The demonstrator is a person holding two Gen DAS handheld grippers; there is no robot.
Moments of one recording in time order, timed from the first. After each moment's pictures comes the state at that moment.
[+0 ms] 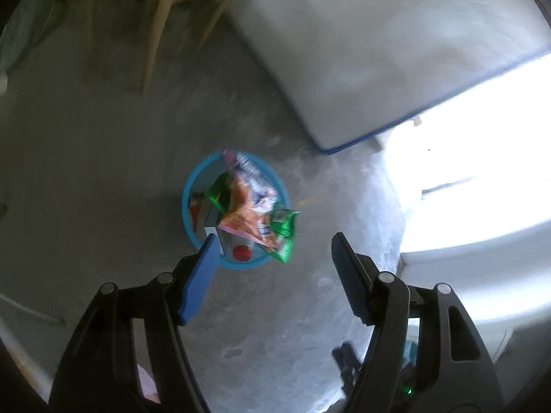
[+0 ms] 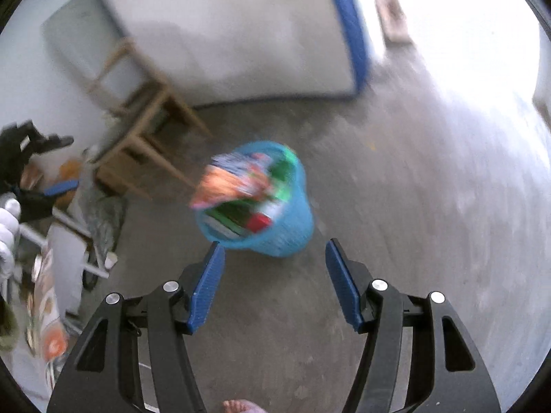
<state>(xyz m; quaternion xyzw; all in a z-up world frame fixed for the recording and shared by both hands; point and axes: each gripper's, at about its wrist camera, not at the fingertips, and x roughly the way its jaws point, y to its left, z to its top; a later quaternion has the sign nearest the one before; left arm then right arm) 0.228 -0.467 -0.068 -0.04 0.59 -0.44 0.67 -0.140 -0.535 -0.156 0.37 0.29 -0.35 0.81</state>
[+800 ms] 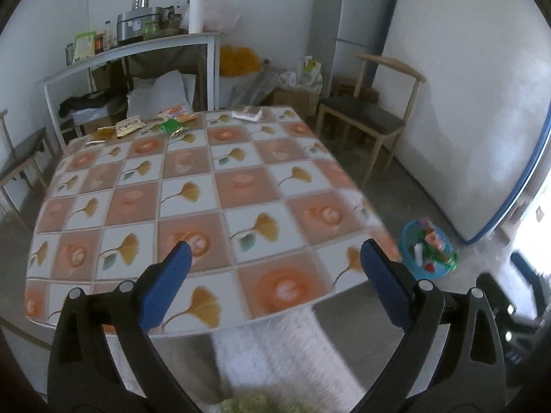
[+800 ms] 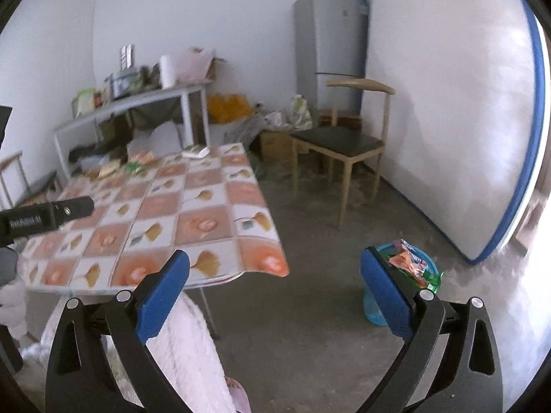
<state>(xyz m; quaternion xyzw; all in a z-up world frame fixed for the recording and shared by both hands) 0.007 -0.031 0.016 0.00 0.35 -0.12 0.93 -0.089 -0.228 0.007 0.03 0.27 -0.10 0.96</state>
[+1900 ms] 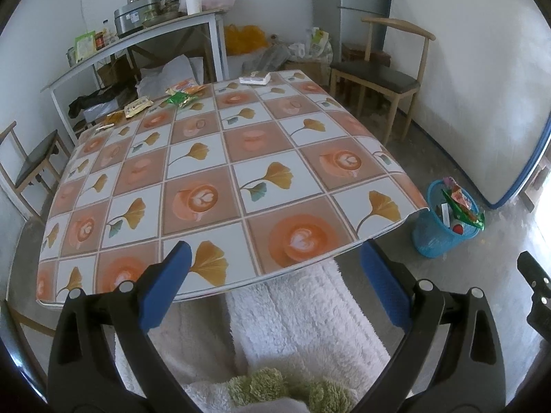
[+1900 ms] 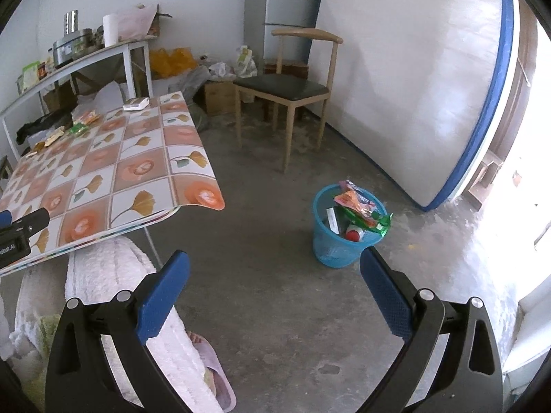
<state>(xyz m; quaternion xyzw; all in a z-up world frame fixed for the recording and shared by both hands) -0.008 -0.048 -0.025 0.06 0.39 -0.09 0.92 -0.113 -0.254 -0.023 0.05 0.36 -0.22 0.90</state>
